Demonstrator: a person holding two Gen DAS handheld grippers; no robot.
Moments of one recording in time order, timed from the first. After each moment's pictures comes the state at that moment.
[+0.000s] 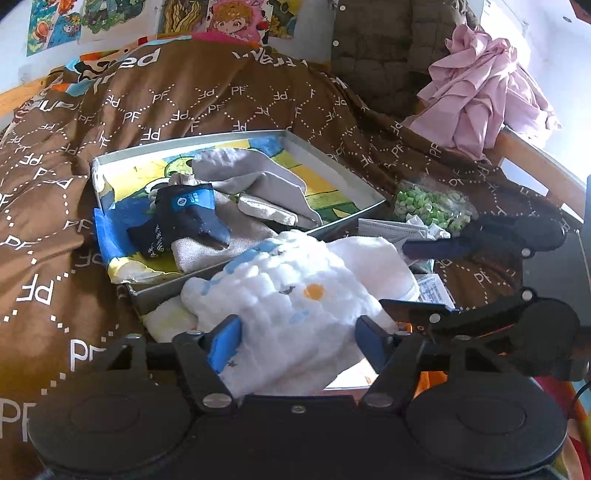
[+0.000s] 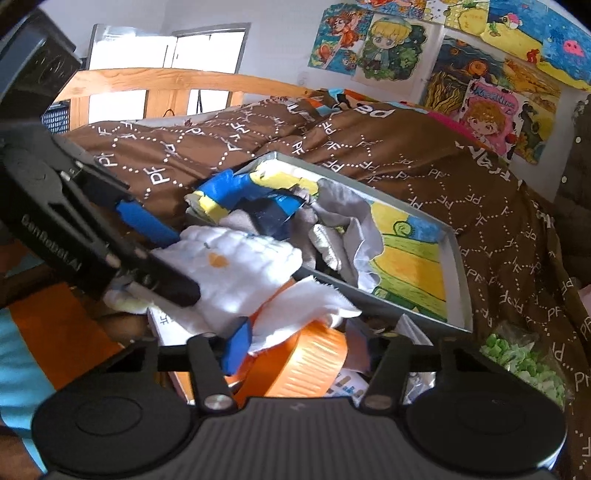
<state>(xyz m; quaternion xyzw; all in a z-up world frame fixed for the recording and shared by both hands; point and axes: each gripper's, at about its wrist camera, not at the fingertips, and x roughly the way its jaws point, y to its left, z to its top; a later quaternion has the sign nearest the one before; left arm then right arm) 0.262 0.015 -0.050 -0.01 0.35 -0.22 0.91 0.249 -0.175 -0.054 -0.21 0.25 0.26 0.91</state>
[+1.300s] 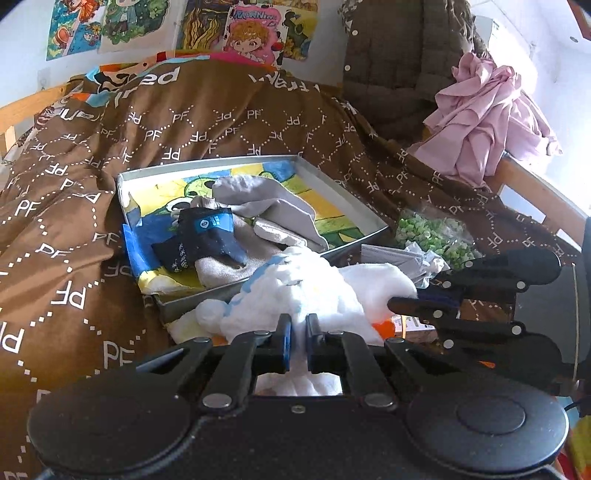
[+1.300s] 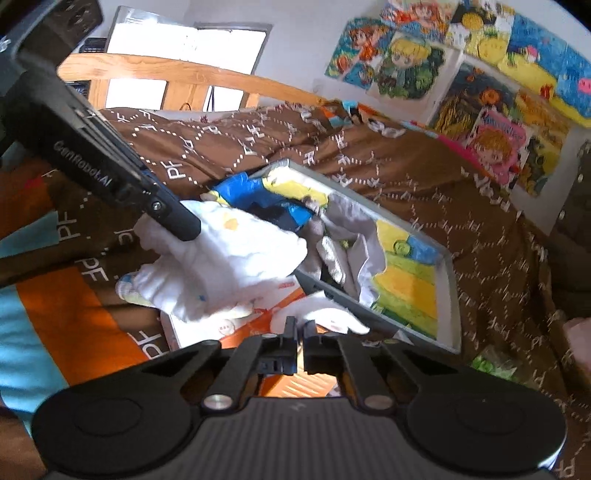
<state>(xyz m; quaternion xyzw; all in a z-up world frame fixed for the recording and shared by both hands) 0.240 0.031 -0.022 -0.03 0.33 -0.20 0.92 0.225 -0.165 -0.047 -0.26 0.21 0.26 0.91</state>
